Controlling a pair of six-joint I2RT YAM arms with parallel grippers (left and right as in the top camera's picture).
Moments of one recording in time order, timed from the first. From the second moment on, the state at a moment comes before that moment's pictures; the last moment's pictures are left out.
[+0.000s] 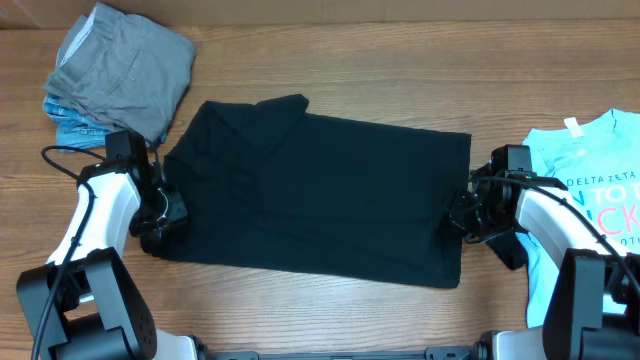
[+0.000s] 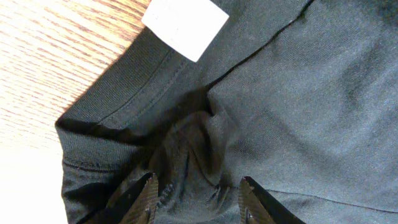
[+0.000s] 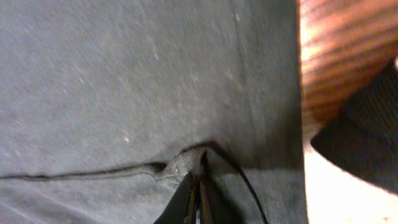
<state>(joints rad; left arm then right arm) 0.26 1.66 1.01 -0.87 0.02 -0.15 -0.10 1.61 0.81 -0.70 -0.40 0.37</state>
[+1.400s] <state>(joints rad) 0.26 1.75 1.09 -0.66 0.17 0.00 -0.10 1.59 0.90 -0.81 -0.14 0.49</state>
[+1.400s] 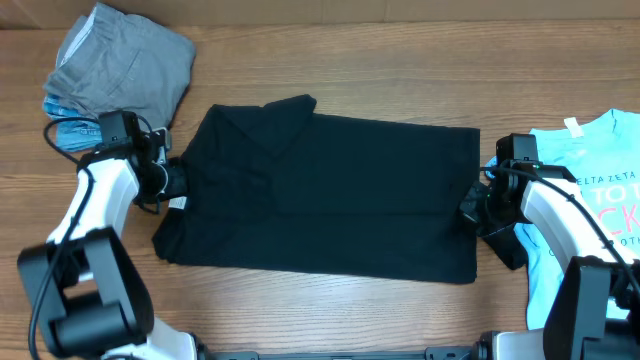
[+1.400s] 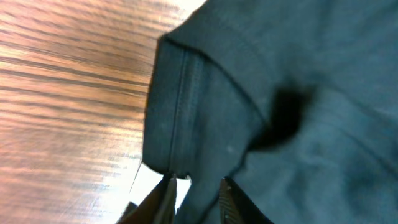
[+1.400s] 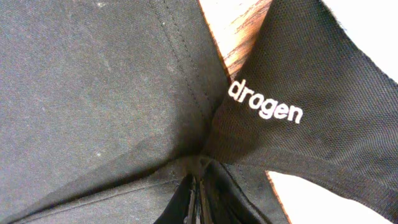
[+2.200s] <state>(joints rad) 0.25 1.89 1.12 -0.62 0.09 -0.09 -0.18 1.59 0.93 -0.82 -0.10 0.50</state>
